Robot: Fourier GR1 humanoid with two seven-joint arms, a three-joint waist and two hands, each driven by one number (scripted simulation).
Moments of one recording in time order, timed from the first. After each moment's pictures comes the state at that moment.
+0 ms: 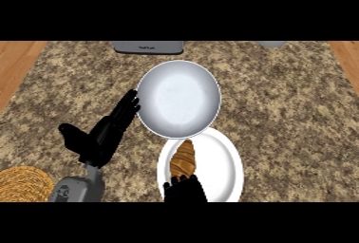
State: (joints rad) left arm -0.14 0.04 -0.12 -1.54 0.16 -0.10 0.16; right arm -0.13 -0.02 0.98 -1.62 1.25 0.25 0.71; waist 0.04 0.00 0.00
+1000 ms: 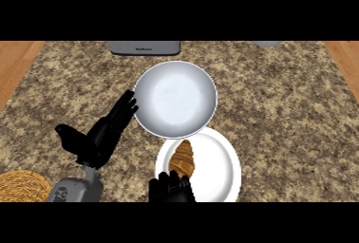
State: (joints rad) left arm -0.13 0.04 -0.11 -1.55 0.16 -0.09 0.17; right arm -0.41 -0.10 1.21 -1.67 1.44 0.09 1.02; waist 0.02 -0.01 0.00
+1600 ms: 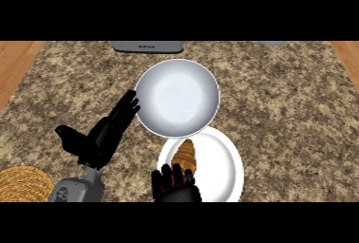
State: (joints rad) left arm -0.13 0.04 -0.12 -1.56 0.17 -0.10 0.16; right arm -0.38 -0.09 1.15 -1.68 1.52 -0.01 1.01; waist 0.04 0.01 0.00
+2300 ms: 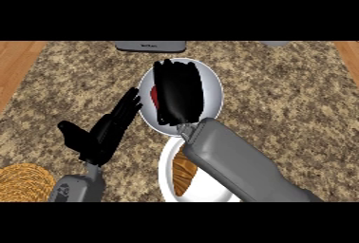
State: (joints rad) left arm -0.15 0.04 -0.12 -1.56 0.17 -0.11 0.18; right arm -0.89 0.00 0.60 -1.27 1.06 -0.06 0.80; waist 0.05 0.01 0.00
